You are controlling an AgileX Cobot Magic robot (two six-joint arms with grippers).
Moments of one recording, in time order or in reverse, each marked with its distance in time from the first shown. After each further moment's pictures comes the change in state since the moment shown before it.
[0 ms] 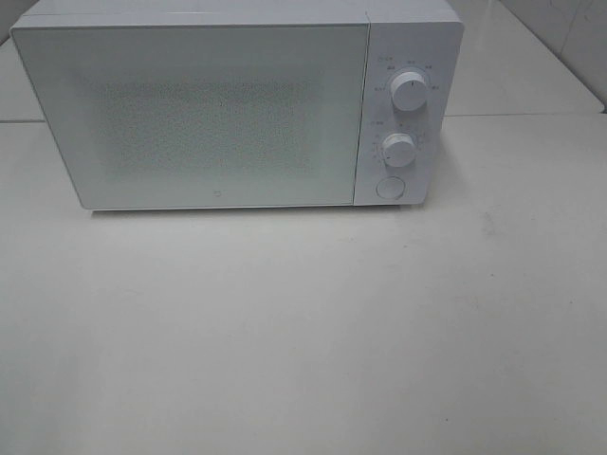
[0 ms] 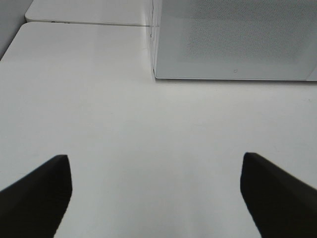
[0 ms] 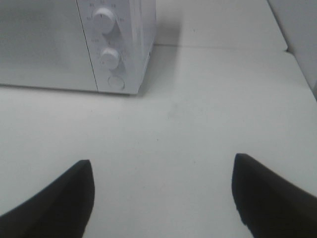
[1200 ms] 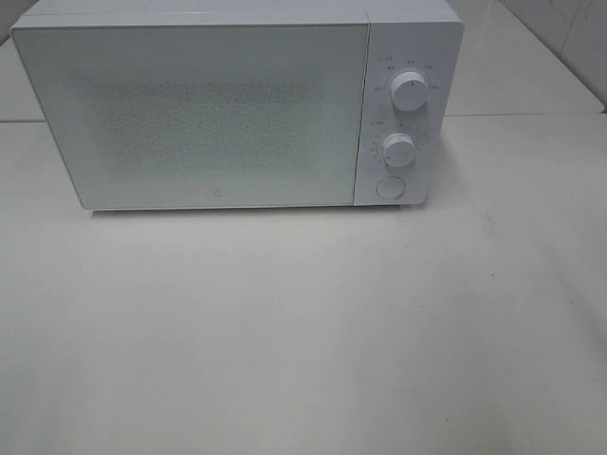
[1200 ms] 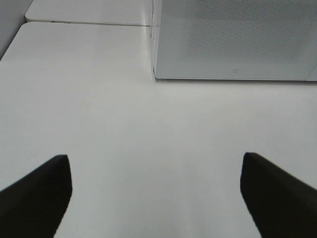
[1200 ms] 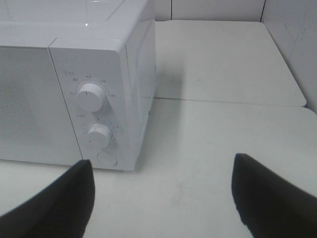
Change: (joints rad) left arm 0.000 0.000 0.000 0.000 0.000 0.000; right arm 0.000 0.672 0.065 -0.006 -0.820 0.004
